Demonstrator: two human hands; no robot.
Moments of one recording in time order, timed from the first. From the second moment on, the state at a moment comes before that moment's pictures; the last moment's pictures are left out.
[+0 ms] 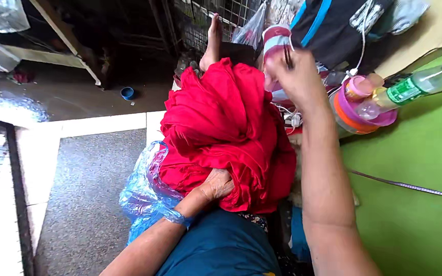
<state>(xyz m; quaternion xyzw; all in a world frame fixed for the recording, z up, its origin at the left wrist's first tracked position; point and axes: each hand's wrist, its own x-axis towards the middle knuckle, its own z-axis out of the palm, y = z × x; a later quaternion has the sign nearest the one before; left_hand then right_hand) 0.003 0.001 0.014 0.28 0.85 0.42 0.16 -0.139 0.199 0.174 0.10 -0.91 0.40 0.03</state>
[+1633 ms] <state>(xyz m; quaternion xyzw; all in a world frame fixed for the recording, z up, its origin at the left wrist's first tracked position) 0.032 0.061 0.036 0.34 0.83 0.29 0.33 -0.229 0.085 0.067 0.05 -0.92 0.38 -0.10</state>
